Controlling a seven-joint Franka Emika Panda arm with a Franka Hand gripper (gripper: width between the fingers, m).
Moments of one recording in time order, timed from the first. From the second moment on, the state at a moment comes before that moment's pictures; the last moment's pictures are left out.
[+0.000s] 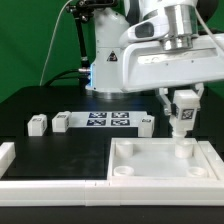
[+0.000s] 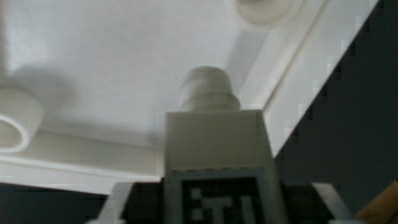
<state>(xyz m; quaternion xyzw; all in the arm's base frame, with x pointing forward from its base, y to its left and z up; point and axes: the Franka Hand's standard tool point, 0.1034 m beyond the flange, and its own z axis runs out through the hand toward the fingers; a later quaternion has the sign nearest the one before) 0.570 0.108 0.102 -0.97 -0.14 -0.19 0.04</state>
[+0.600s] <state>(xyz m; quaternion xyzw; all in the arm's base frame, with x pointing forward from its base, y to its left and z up) 0.577 0.108 0.098 -0.97 -0.15 -0.20 0.04</state>
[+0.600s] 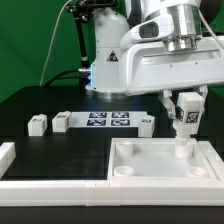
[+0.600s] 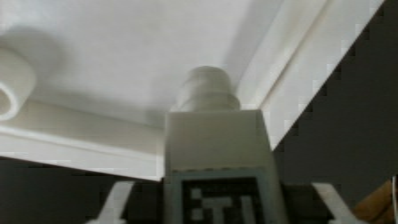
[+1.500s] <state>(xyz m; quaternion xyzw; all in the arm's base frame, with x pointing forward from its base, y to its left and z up) 0.636 0.110 0.105 -0.95 -0.13 -0.28 0.04</state>
